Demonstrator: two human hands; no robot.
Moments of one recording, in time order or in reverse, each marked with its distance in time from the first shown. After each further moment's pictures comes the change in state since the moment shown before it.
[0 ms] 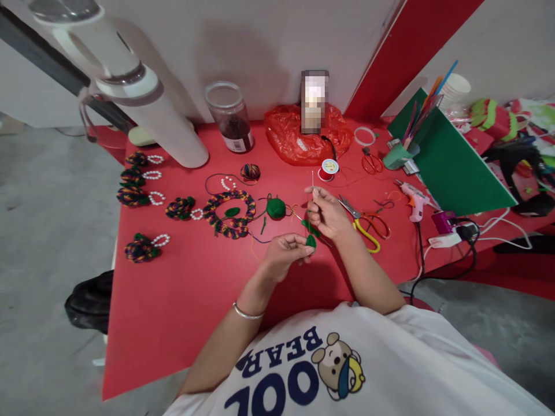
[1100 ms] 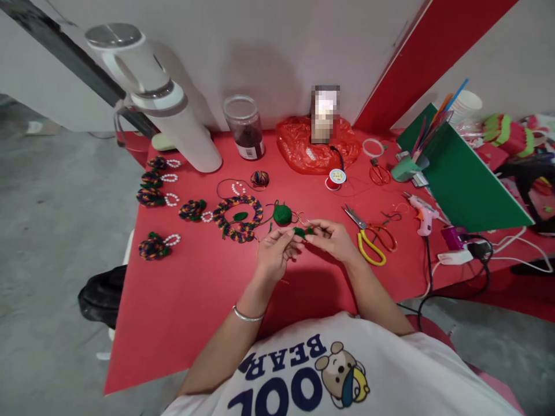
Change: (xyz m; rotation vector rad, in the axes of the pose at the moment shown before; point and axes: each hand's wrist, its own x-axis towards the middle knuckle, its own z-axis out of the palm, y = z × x) left_hand 0.011 0.007 -0.008 -0.297 0.299 0.183; right_hand -0.029 0.026 -0.025 -0.596 -0.115 -0.235
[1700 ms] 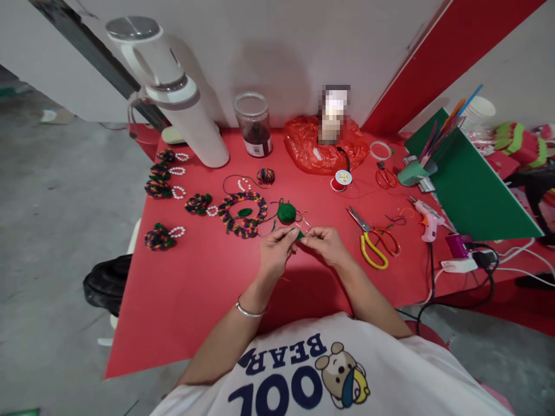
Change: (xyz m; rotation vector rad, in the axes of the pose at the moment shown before) left_hand 0.003 -0.007 -0.003 0.205 0.101 0.156; right_hand 0.003 0.017 0.026 0.165 -0.008 0.172
